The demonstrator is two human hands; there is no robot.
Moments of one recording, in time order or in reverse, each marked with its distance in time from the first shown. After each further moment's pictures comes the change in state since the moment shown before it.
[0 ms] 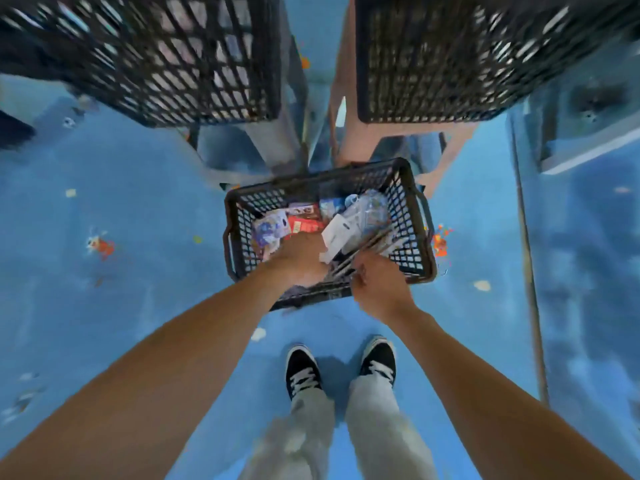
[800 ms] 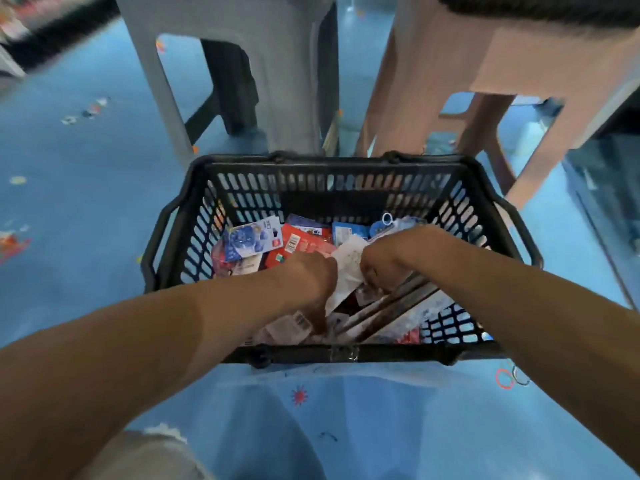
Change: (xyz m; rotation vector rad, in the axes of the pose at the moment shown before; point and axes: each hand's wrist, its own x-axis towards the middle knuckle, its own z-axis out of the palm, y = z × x) left_hand 0.230 -0.080 0.164 0.653 0.081 -0.013; right_hand 0.261 0.089 0.105 -1.277 -0.455 -0.265
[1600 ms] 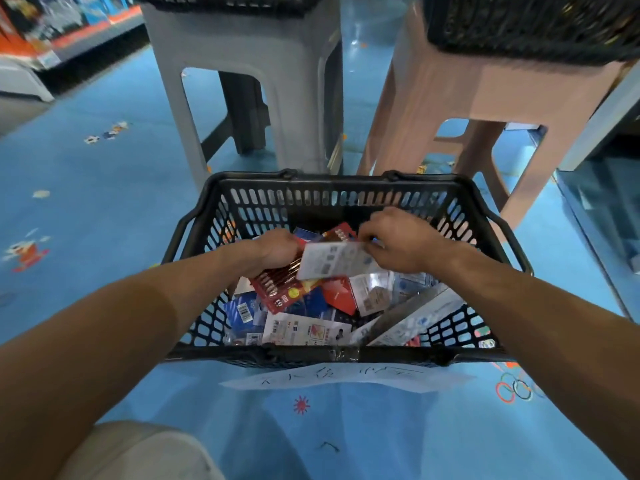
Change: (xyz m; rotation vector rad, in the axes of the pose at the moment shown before) left_hand -0.026 -0.077 0.002 -1.305 0.178 -0.263; right_hand -0.033 0.021 0.008 0.305 0.855 -0.081
